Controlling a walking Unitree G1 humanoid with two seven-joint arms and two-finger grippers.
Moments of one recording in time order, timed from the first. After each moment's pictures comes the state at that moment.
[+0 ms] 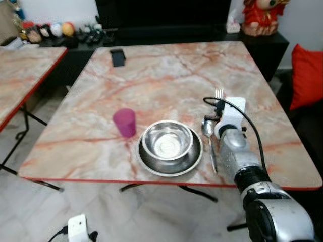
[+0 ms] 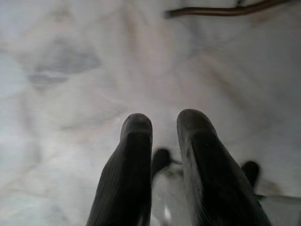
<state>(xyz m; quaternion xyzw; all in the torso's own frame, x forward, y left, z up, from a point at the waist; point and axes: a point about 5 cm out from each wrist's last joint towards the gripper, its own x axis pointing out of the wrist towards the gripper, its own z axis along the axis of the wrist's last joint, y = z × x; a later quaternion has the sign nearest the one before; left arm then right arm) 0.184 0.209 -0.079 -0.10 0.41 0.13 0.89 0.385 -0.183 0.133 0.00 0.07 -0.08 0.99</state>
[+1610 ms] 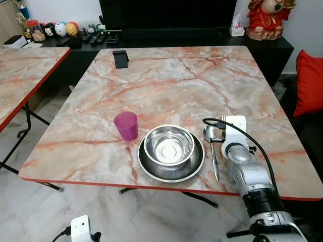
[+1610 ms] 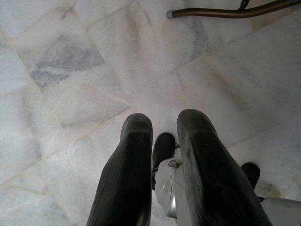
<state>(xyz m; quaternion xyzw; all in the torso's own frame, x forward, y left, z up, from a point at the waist) 0.181 0.218 -0.079 -0.10 0.41 0.14 0.89 0.349 -0.180 0.109 -0.08 0.21 -0.10 0.97</state>
